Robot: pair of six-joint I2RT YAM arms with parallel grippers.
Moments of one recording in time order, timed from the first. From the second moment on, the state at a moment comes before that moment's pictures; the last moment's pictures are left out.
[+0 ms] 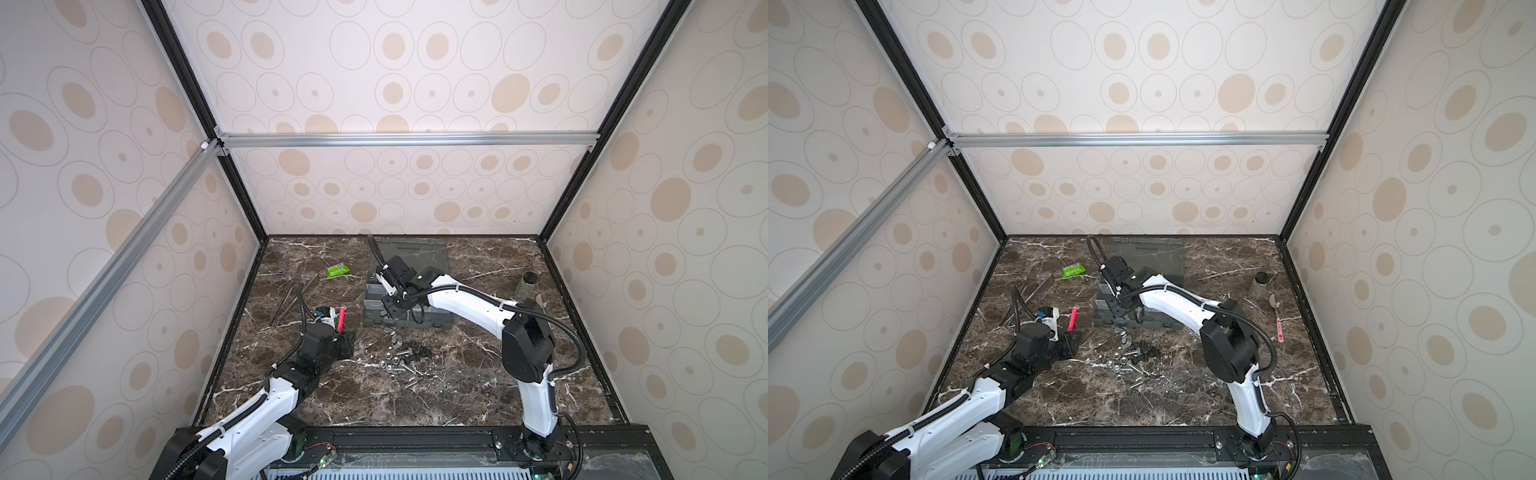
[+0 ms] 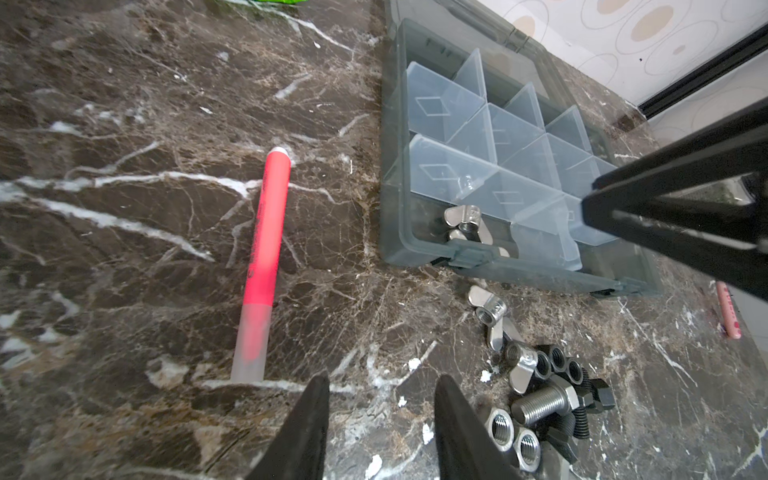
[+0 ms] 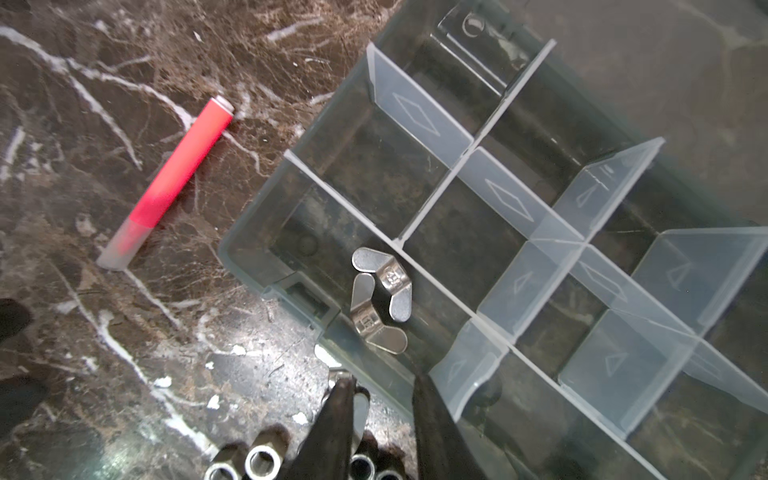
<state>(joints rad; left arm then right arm) -0.44 0.95 0.31 0.01 -0.03 -0.59 0.81 2.00 1.73 -0.80 0.09 0.19</state>
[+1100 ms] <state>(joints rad) -0.72 1.56 0.67 0.13 0.01 -0.69 0.78 1.20 0.87 -0.69 0.27 0.50</state>
